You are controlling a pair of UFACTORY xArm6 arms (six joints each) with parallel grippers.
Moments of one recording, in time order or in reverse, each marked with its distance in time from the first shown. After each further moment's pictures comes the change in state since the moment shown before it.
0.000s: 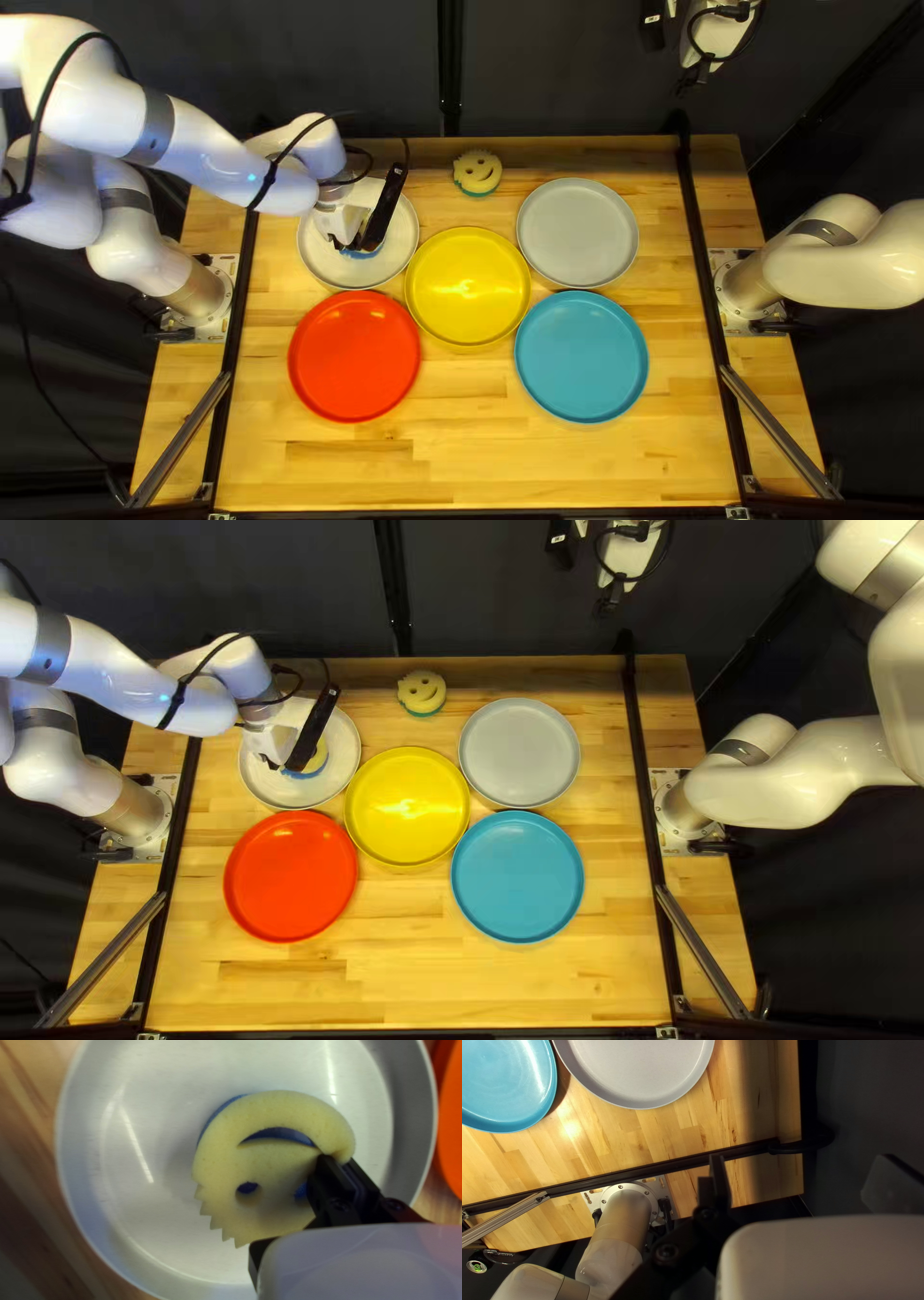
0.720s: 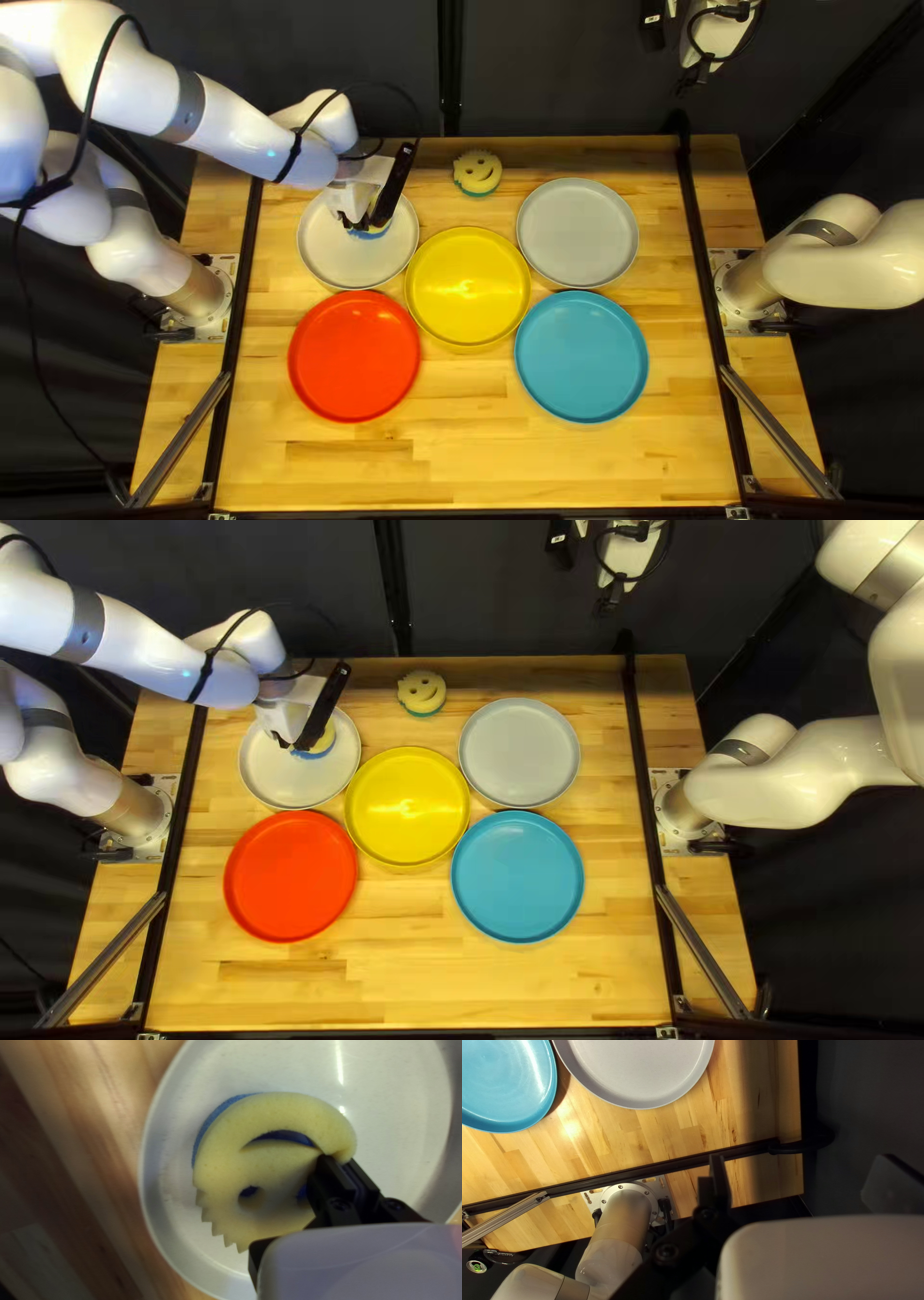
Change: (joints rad) left arm -0.049 -0.078 0.075 -0.002 0.005 -0.050; right arm 0.000 0.000 0.000 0.000 0.000 0.000
